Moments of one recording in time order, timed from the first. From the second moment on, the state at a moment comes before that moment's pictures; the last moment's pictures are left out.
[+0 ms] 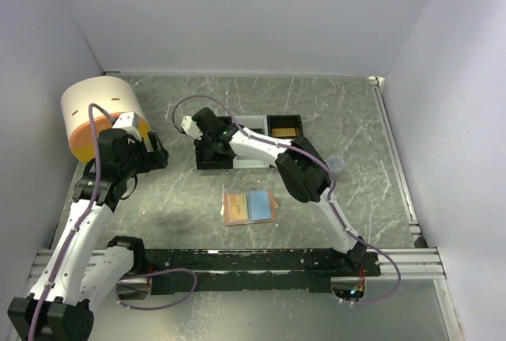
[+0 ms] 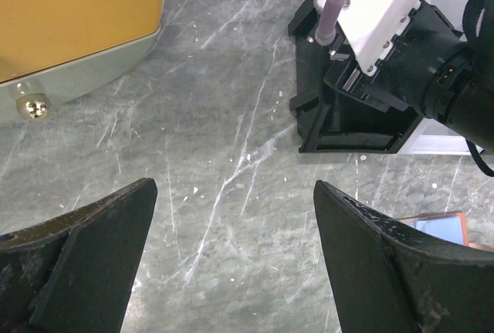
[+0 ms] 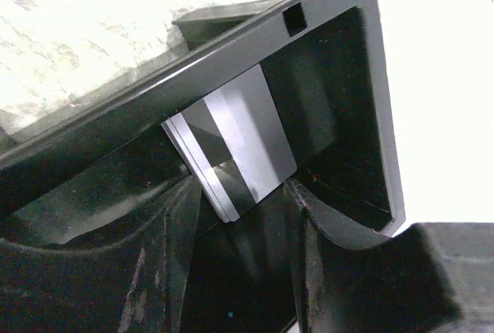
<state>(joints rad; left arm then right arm) -0.13 0.79 0.76 -0.52 0.00 -0.30 0.87 2.33 1.82 -0.32 0.30 -0.62</state>
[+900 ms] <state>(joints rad) -0.13 0.80 0.76 -0.52 0.01 -0.30 0.85 1.24 0.76 0.06 0.15 0.26</state>
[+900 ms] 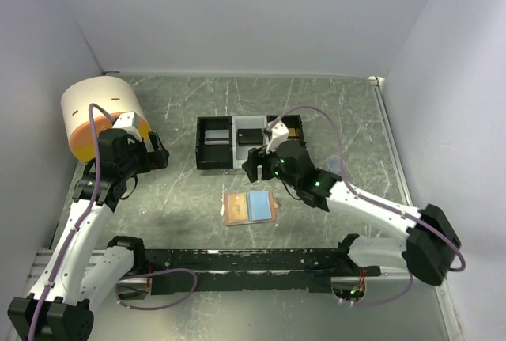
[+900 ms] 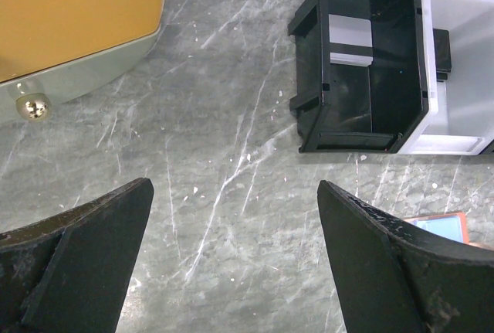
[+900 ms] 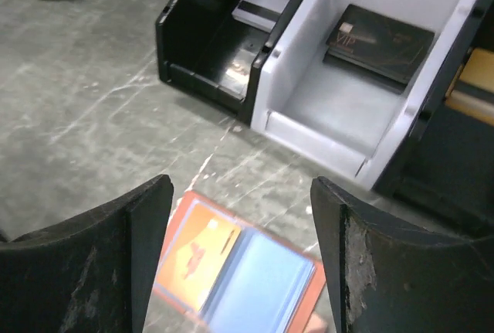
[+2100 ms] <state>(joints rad) -0.32 0.76 0.53 -0.24 0.47 -0.57 0.85 1.04 0.40 0.19 -0.12 0.84</state>
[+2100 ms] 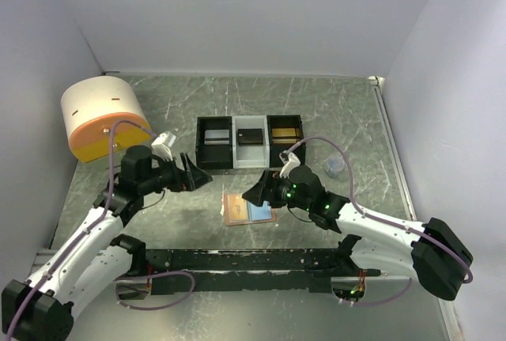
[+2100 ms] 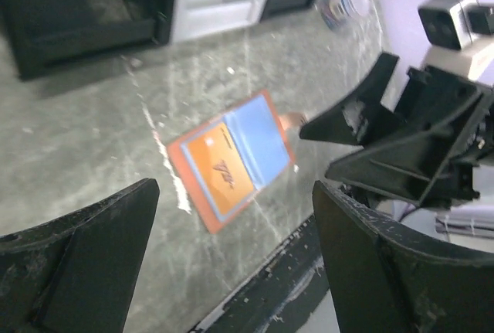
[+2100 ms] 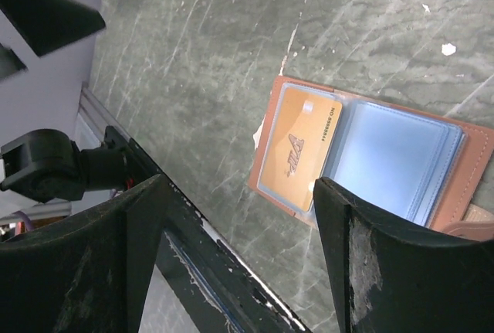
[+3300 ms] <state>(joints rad) -0.78 1.17 0.35 0.16 0.20 -0.97 0.84 1.42 0.51 0.24 -0.20 0.90</state>
